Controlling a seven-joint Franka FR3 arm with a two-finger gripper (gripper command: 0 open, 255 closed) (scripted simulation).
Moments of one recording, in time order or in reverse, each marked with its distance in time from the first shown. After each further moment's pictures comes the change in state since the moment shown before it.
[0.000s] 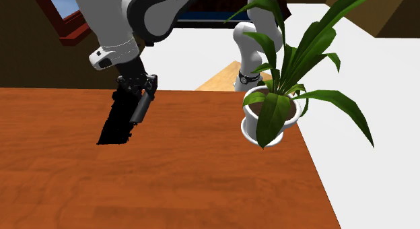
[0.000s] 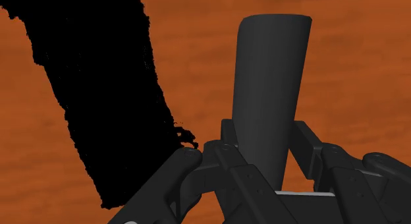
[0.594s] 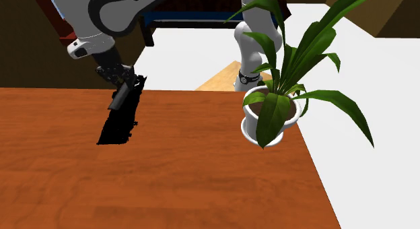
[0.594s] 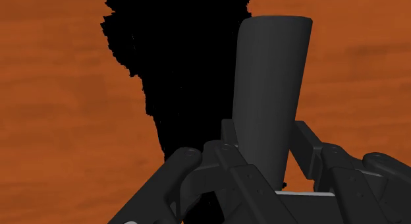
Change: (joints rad) arm -0.138 0.179 -0.061 0.232 0.047 -0.072 -0.196
